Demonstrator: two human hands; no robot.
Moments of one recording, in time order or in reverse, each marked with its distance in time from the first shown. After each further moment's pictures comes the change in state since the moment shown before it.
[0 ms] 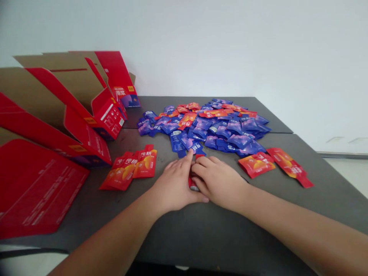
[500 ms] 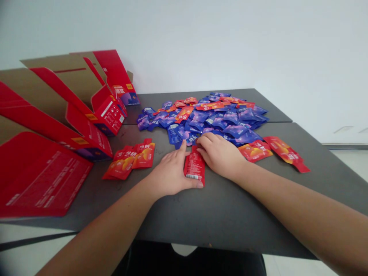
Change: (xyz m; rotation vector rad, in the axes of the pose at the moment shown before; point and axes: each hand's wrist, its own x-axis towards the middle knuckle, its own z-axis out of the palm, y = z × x) left_hand 0.000 0.003 -0.001 0.055 -0.027 -0.033; right_hand -0.003 0.039 0.003 -0.125 0.261 0.098
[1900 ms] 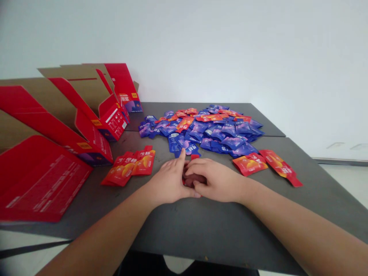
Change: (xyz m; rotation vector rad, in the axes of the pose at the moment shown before) left_hand 0.000 0.000 -0.001 -0.027 0.005 0.022; right_hand -0.004 -0.027 -0.028 0.534 -0.266 -0.193
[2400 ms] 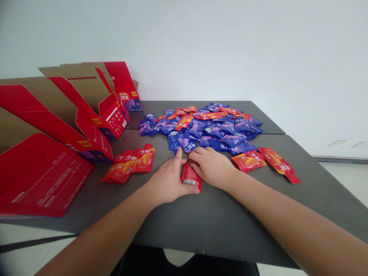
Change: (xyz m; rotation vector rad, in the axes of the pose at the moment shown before) left_hand -0.006 0.005 0.003 -0.037 0.030 -0.078; right_hand 0.012 0.027 0.010 -0.487 0.047 0.116
